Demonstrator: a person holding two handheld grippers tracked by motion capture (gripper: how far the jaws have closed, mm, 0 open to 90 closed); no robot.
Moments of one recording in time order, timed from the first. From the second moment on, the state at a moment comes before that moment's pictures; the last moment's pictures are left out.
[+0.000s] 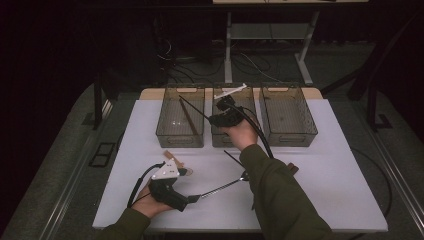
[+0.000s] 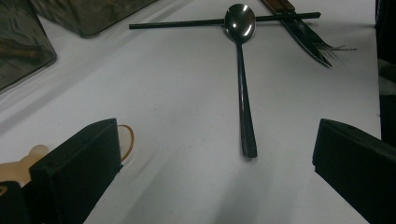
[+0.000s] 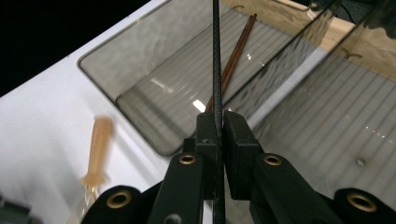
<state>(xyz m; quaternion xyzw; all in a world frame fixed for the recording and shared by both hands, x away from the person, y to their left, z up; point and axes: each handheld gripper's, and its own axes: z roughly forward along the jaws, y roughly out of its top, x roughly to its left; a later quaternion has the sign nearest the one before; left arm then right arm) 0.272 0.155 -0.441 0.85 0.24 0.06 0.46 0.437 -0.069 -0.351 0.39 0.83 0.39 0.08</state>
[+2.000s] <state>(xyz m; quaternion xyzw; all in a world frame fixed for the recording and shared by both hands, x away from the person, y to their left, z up) 0.272 0.154 -0.441 0.85 0.25 0.06 0.47 0.433 -0.069 -0.344 0.35 0.84 0.41 0.08</state>
